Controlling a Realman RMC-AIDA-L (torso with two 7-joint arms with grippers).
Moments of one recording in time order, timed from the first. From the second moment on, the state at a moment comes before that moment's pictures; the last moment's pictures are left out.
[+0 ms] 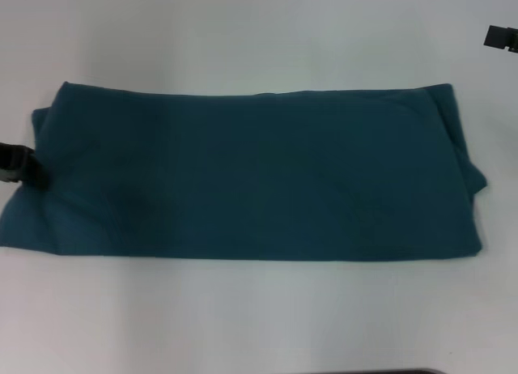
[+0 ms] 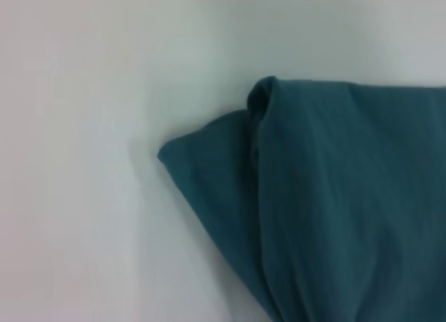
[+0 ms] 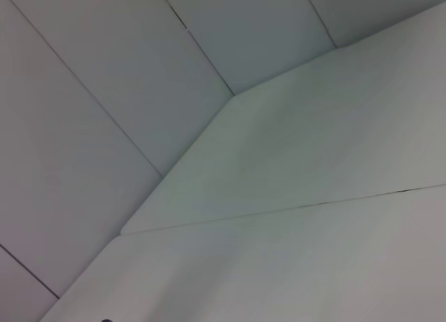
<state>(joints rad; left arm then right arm) -0.60 -2.02 -2.31 -1.06 -0.43 1.64 -2.59 0.47 1.93 -0.29 -0.67 -2.12 -1.63 1.83</state>
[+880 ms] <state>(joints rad) -0.59 -1.99 -2.37 -1.07 -0.46 1.70 -2.55 0.48 1.93 -0.29 -0.67 -2.12 -1.62 1.83</state>
